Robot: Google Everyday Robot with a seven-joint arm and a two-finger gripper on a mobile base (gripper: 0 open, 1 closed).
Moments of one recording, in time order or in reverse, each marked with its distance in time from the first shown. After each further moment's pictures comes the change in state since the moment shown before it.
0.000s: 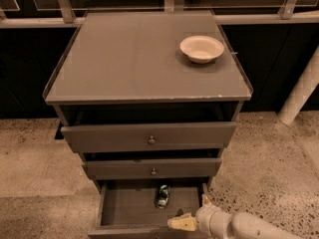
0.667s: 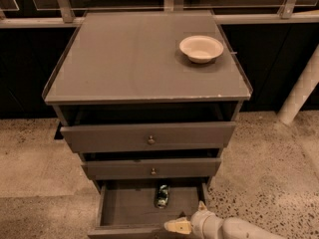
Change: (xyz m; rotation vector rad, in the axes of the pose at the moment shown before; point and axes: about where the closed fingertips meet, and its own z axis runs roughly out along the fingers) arm 0.046 -0.011 0.040 0.055 0.039 0.071
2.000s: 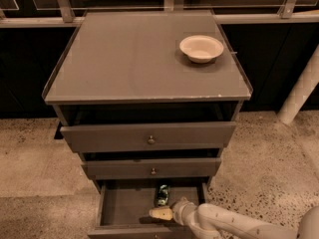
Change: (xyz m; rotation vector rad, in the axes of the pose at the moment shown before) arm 0.009 -0.007 0.125 -0.022 0.030 0.128
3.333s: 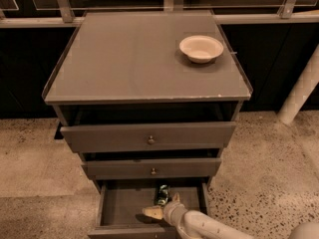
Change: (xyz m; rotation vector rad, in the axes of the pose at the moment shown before) arm -0.003 0.002 0.052 0.094 -0.125 -0.123
